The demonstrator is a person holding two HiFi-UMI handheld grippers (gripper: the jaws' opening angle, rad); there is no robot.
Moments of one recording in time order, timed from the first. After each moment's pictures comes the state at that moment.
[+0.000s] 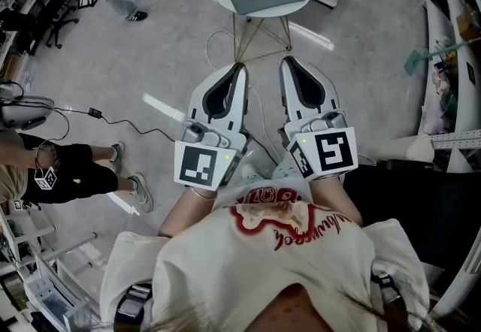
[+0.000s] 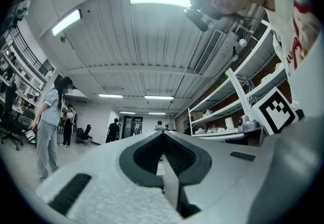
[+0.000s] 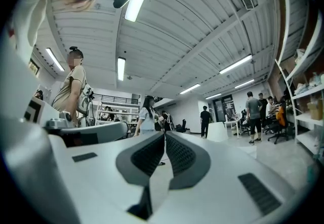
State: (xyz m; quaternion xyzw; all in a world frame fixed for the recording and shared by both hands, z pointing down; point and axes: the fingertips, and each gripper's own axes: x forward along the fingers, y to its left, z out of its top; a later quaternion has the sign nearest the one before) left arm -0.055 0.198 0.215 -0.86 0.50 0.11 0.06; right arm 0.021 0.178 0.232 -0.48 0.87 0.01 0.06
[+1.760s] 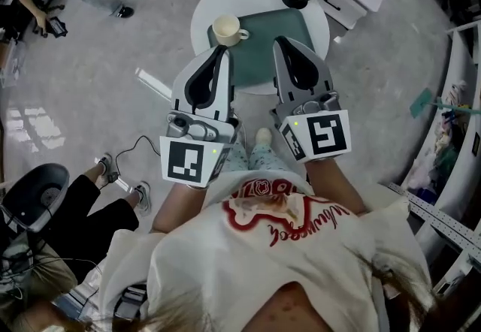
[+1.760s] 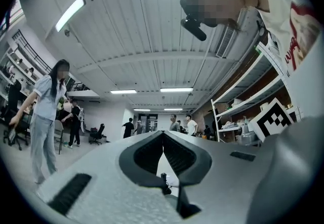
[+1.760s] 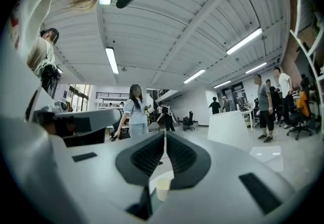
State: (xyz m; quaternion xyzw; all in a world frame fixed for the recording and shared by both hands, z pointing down) left arm -0.077 -0.230 0.227 -0.82 0.56 0.11 0.06; right arm 0.001 -0.268 0.268 -0.43 0.90 -0.02 0.03
